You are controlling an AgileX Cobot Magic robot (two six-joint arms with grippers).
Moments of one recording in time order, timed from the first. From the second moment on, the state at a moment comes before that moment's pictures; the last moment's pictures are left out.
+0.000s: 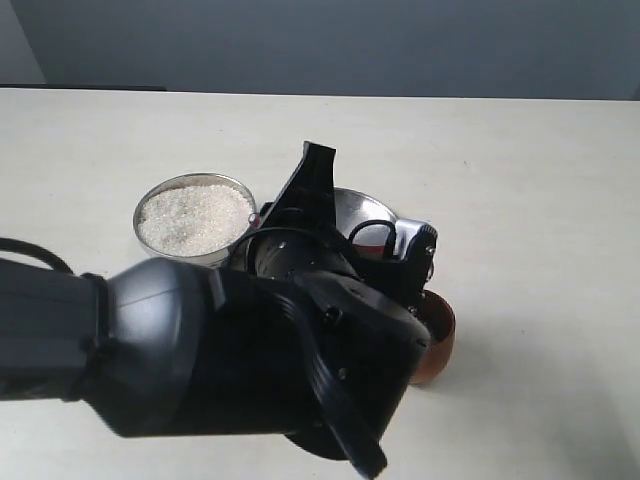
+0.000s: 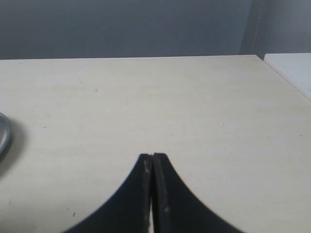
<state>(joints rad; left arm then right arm) -1.14 1.84 -1.13 1.12 1.21 -0.19 -0.09 0.00 0.00 0.01 0.36 -0.02</state>
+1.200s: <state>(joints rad) -1.21 1.84 -1.05 1.21 1.21 -0.34 -0.09 0.00 0.00 0.01 0.36 -0.02</state>
